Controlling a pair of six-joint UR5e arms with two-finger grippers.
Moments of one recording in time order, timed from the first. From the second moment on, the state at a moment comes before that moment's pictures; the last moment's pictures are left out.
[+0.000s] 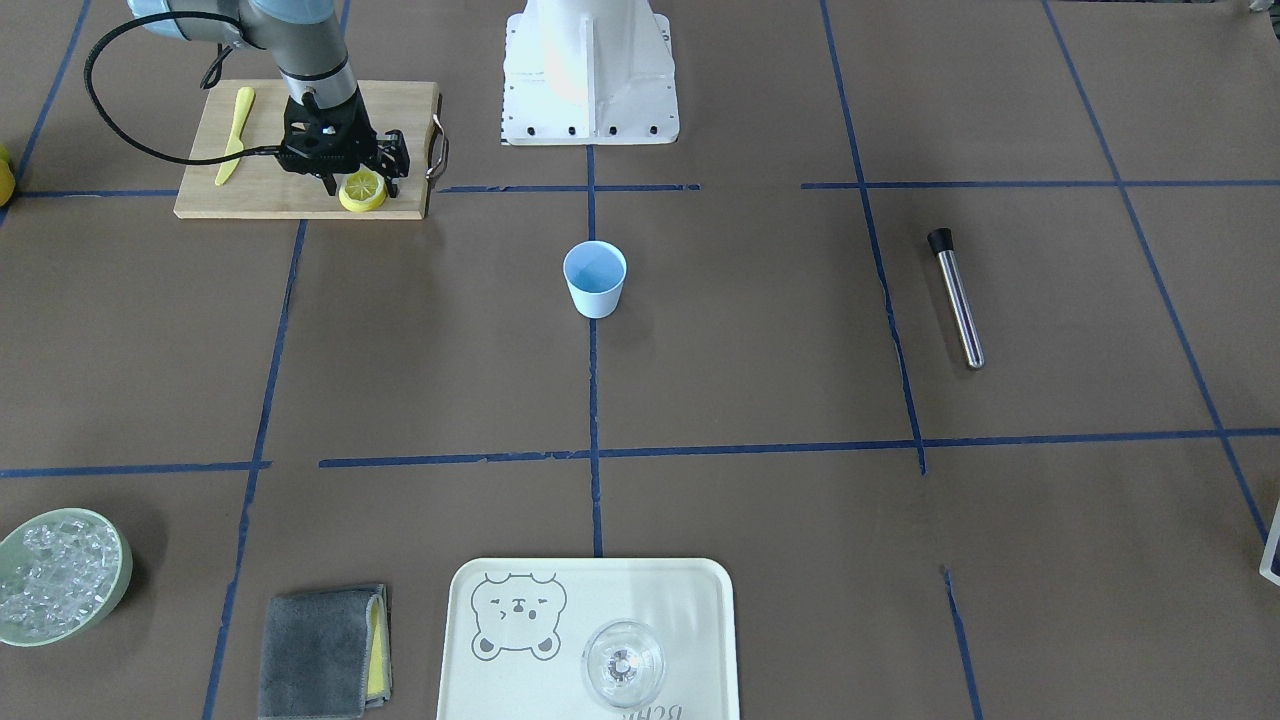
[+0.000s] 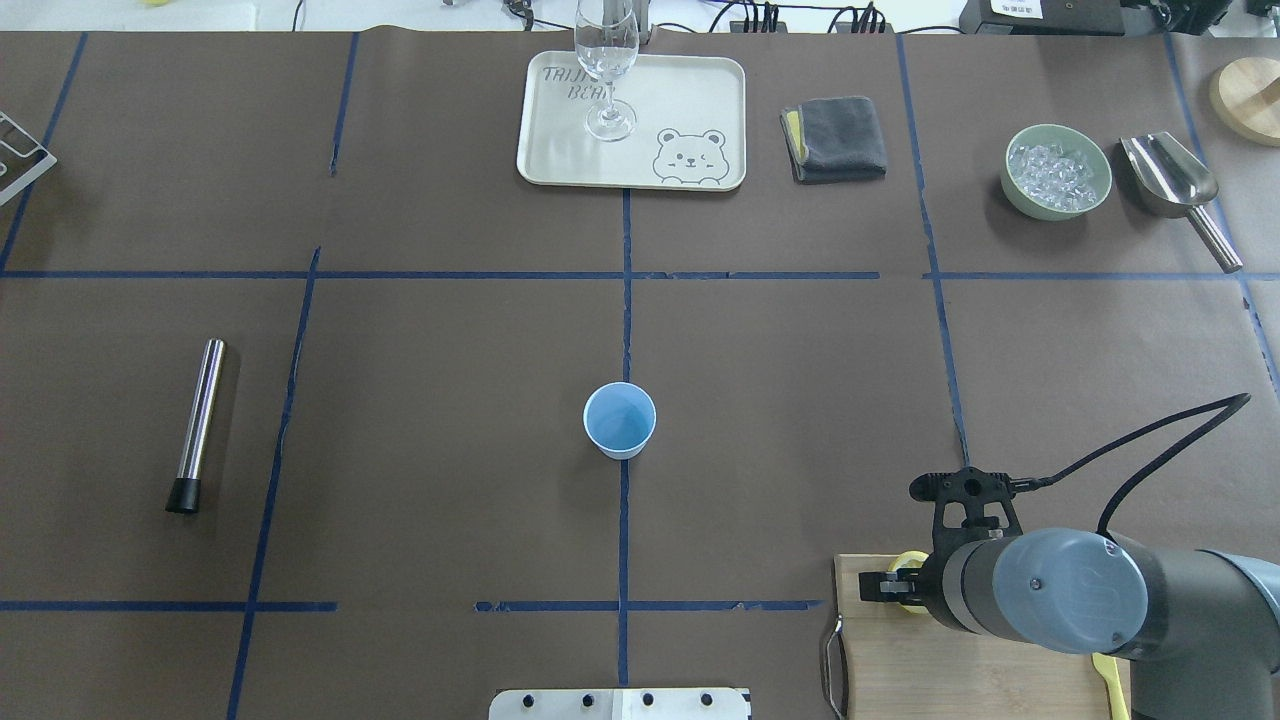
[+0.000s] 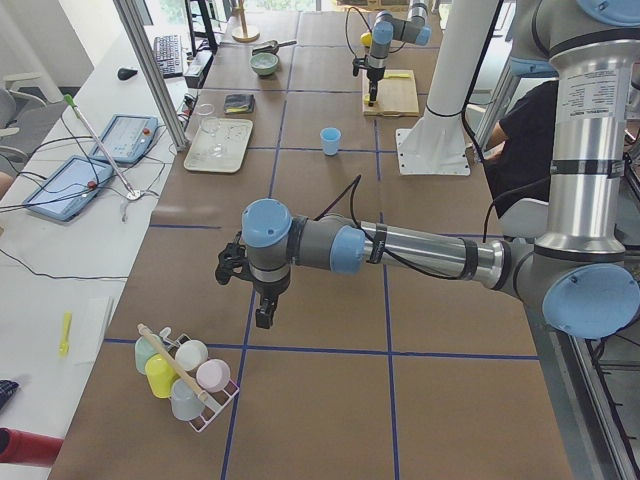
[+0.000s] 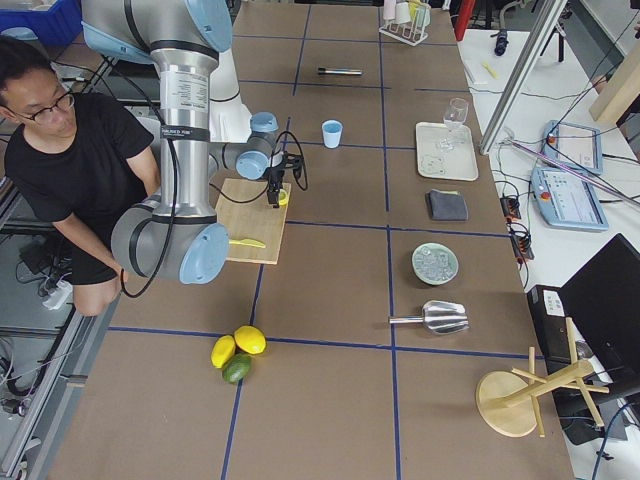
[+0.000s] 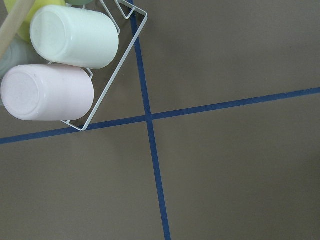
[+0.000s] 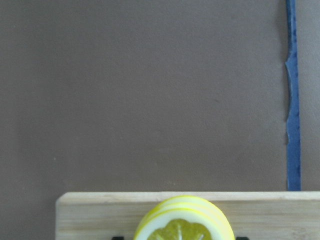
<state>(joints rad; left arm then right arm) -1.55 -1.54 -1.75 -1.57 -2.36 0.04 0.20 -1.61 2.11 -1.35 1.65 1.45</state>
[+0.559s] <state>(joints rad) -1.55 -1.54 -1.75 -1.57 -2.36 0.04 0.20 -1.61 2.11 -1.35 1.65 1.45</state>
